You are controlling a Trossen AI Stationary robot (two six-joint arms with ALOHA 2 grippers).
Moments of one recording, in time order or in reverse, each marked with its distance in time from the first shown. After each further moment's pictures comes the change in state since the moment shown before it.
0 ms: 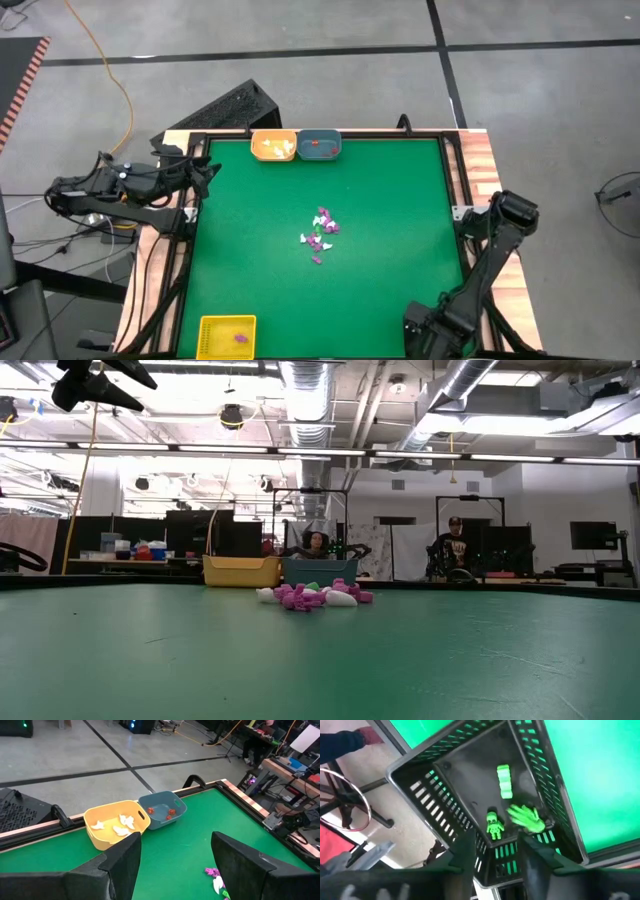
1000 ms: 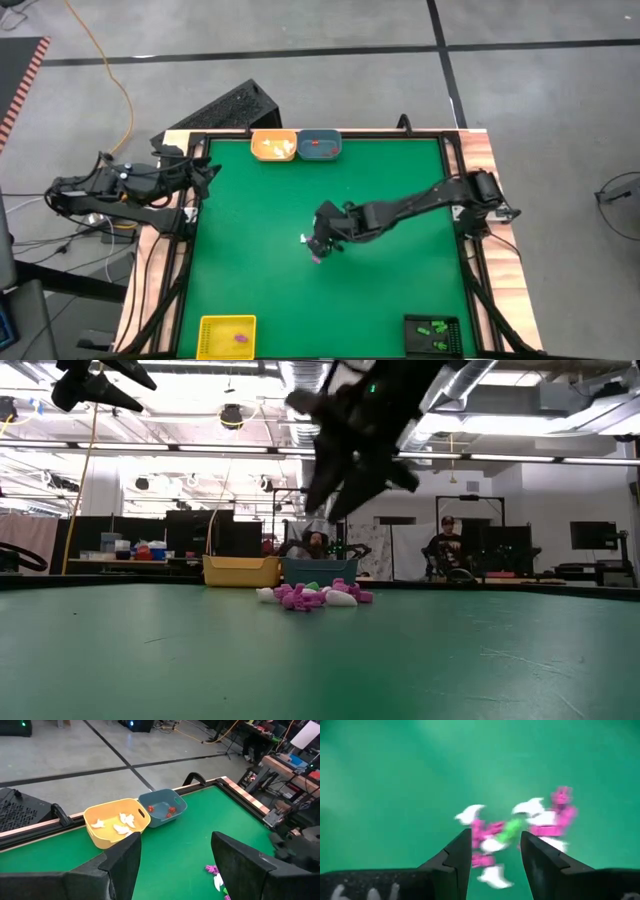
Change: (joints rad) left arm 0.000 0.000 0.000 -0.010 0.007 0.001; right arm -0.808 0.073 0.034 0.503 0.529 -0.717
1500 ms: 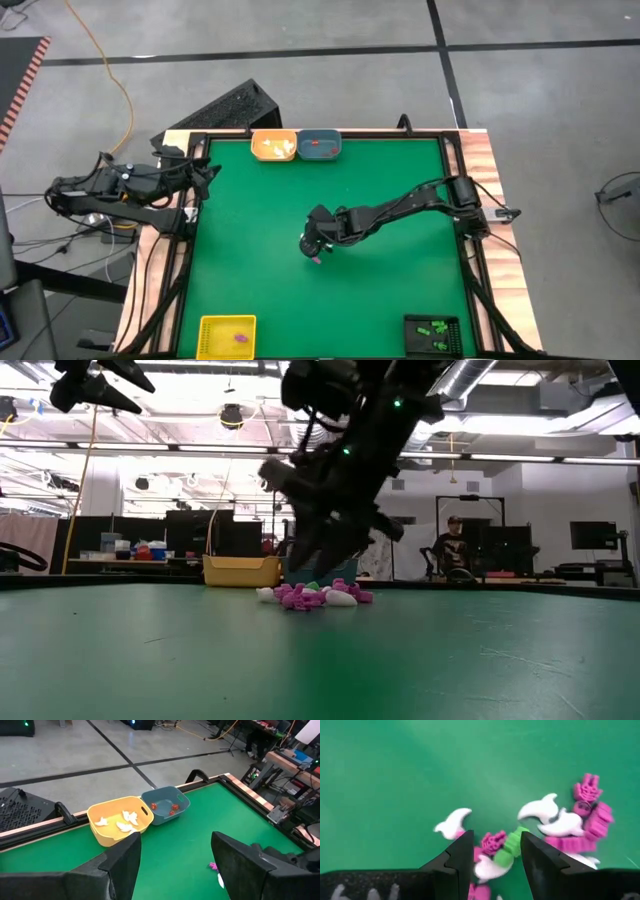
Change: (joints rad) left arm 0.000 0.000 0.000 -0.023 -0.001 -0.001; right arm -0.041 0.161 0.003 0.094 -0.002 0.028
